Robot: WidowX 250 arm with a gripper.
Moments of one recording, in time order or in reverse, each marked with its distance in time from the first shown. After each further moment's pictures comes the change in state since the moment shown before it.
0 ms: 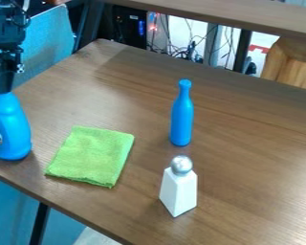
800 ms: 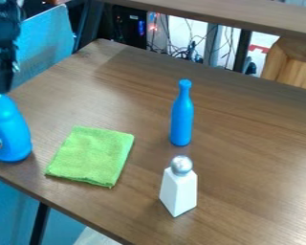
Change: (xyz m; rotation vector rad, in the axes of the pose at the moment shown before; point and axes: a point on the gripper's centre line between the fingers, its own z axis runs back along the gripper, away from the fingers) arm -0.013 -0.005 0.010 0.018 -0.027 0.016
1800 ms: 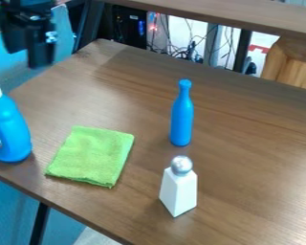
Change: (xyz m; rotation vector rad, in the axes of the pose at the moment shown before) arm 0.011 -0.064 0.053 0.045 -0.220 -0.228
